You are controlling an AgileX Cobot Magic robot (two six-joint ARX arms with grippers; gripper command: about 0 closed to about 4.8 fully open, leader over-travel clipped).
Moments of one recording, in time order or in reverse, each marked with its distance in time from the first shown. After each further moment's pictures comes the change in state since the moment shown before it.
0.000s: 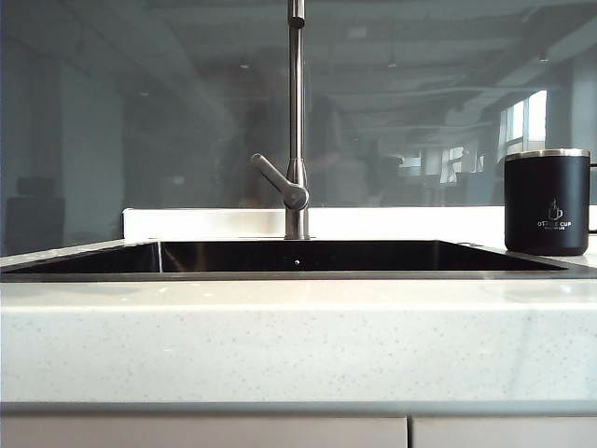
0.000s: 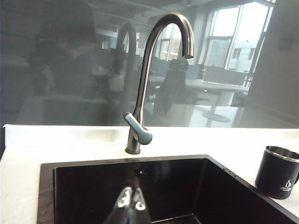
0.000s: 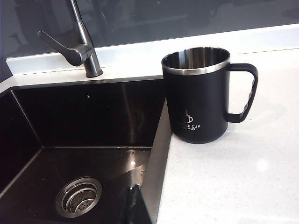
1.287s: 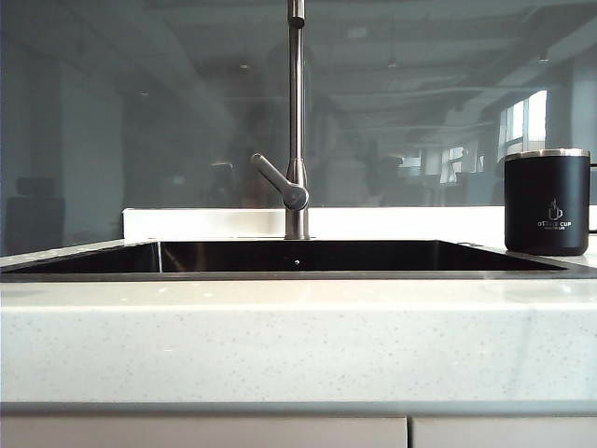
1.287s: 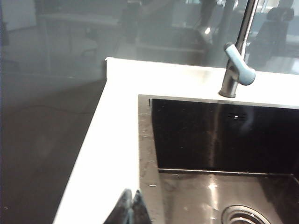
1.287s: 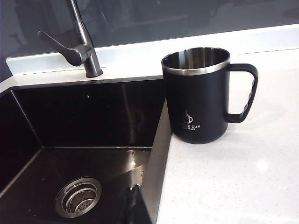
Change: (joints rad) left arm 0.001 -0.126 -0.190 -0.150 -0.338 0.118; right arm 0.000 0.000 0.000 0.000 0.000 -0.001
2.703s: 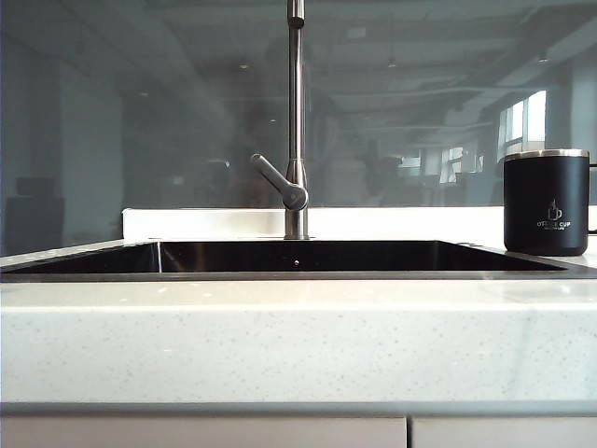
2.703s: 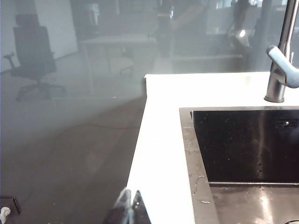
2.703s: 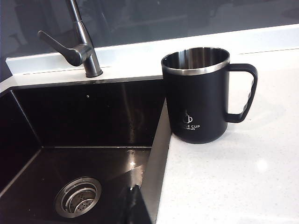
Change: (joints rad) left arm 0.135 -0.001 0.001 0.047 0.018 0.141; right arm 0.000 0.000 0.000 0.000 0.000 0.000
